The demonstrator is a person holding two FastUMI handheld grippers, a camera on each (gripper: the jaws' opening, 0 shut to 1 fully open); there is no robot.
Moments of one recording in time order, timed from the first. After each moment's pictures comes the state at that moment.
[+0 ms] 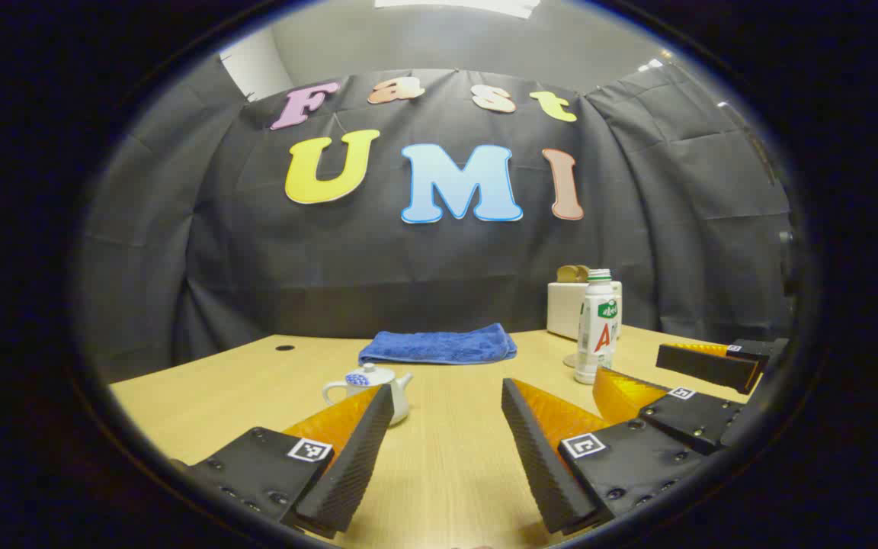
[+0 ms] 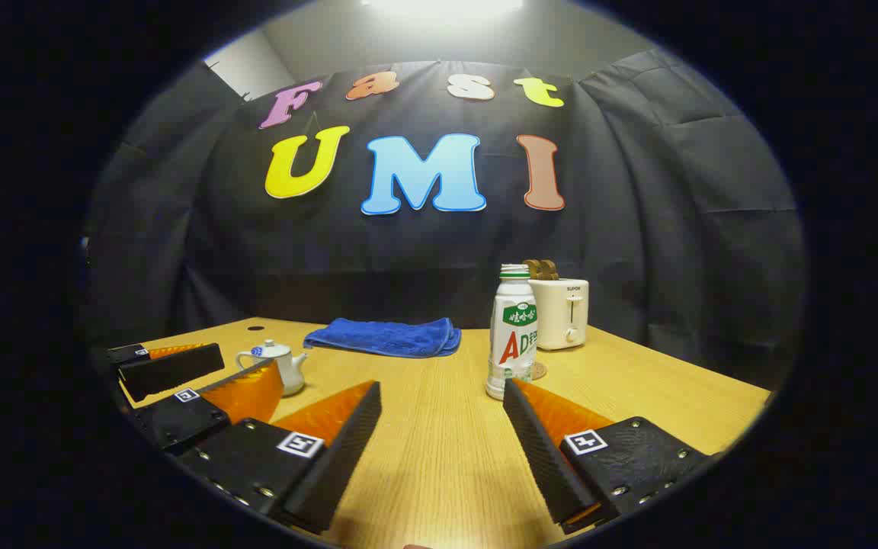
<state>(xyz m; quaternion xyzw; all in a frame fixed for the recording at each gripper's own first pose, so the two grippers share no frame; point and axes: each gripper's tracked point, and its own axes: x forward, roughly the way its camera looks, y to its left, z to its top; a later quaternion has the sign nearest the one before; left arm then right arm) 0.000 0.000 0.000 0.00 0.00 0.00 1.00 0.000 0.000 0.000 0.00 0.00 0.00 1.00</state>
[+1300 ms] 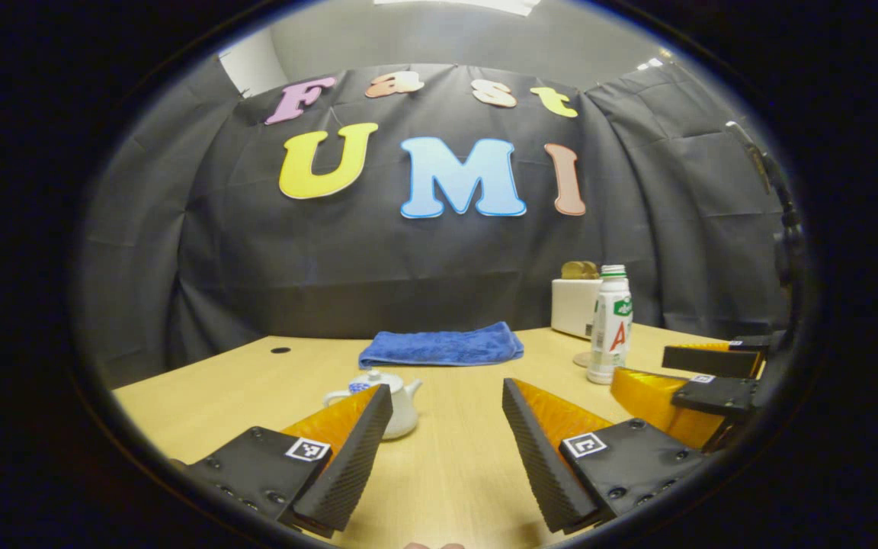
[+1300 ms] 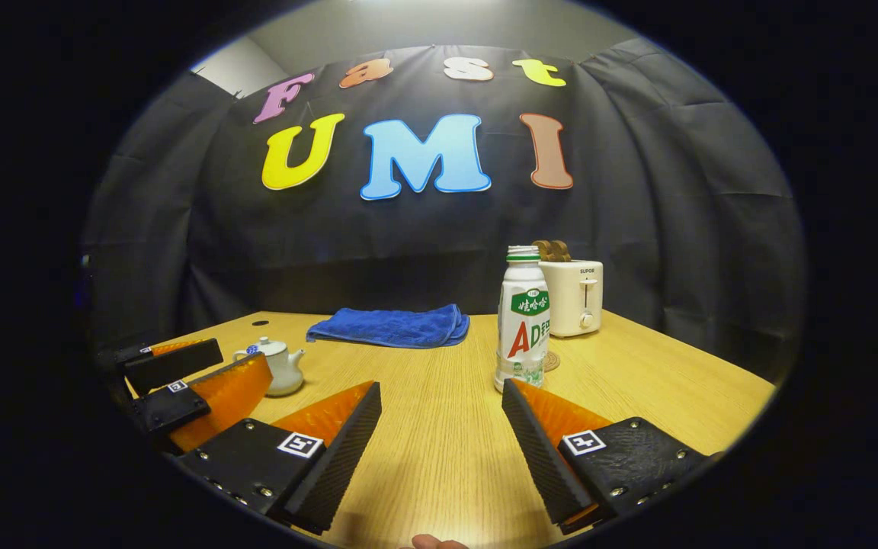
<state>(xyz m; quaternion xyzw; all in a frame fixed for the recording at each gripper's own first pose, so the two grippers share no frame) 0.036 0.035 0.005 0.00 0.00 0.01 1.00 0.022 -0.008 0.000 0.01 0.03 0.02 1.00</state>
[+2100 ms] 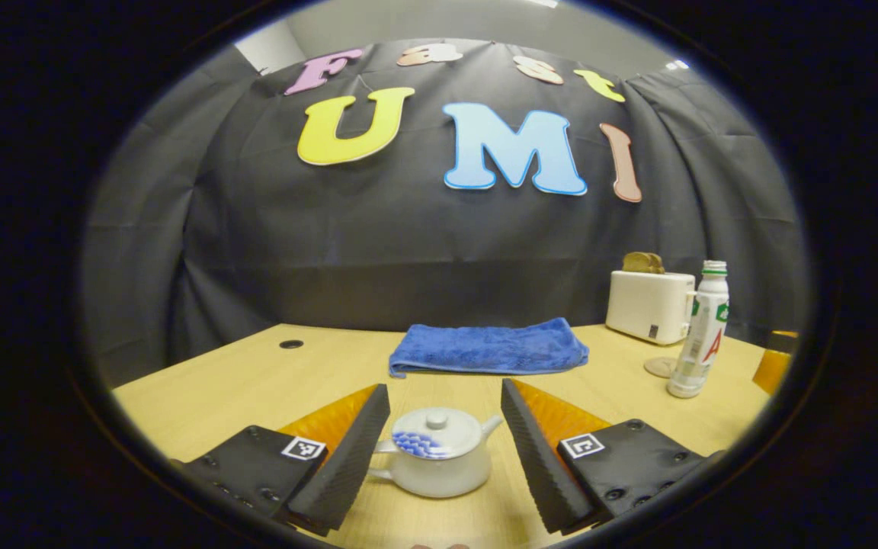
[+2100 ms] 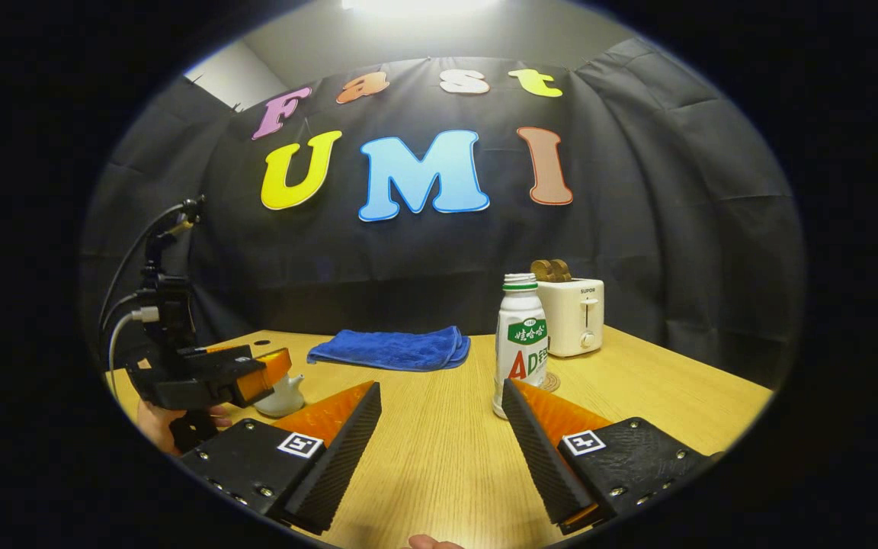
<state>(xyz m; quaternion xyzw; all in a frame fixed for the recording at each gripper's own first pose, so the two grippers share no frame) 0.135 0.103 -0.011 -0.01 0.04 0.04 1.00 0.029 -0.013 0.022 0.03 0.00 0.02 1.00</state>
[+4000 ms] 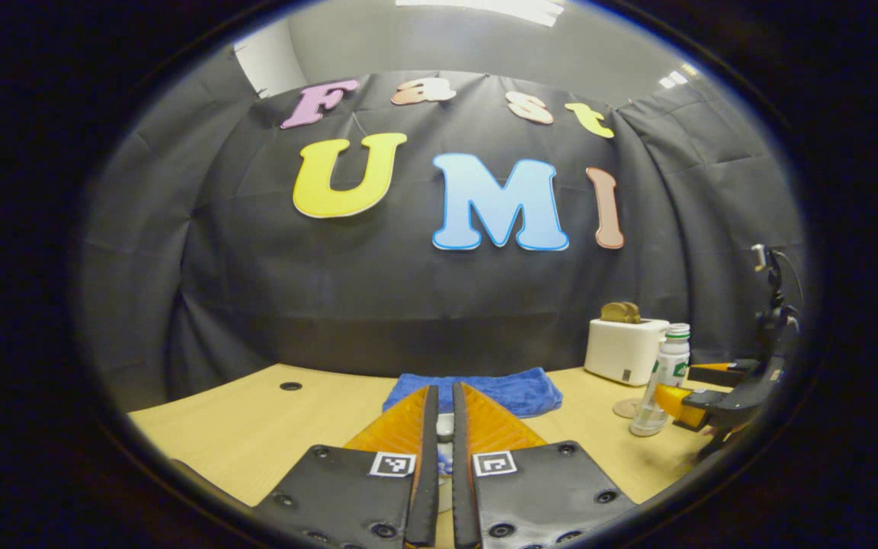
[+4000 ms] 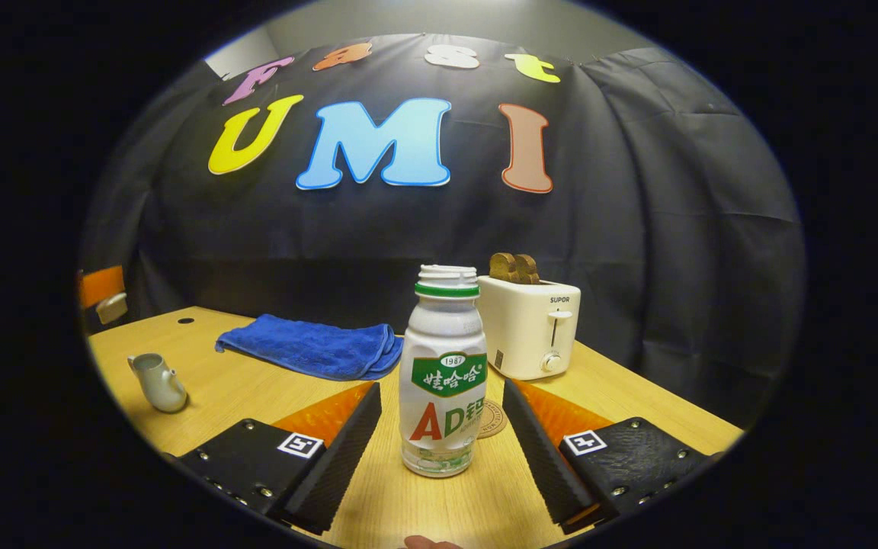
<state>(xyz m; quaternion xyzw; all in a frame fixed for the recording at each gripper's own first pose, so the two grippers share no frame) 0.083 0.096 0.091 -0.02 -0.04 0.02 1.00 0.150 -0.106 0.013 -0.03 0.03 -0.06 1.00</state>
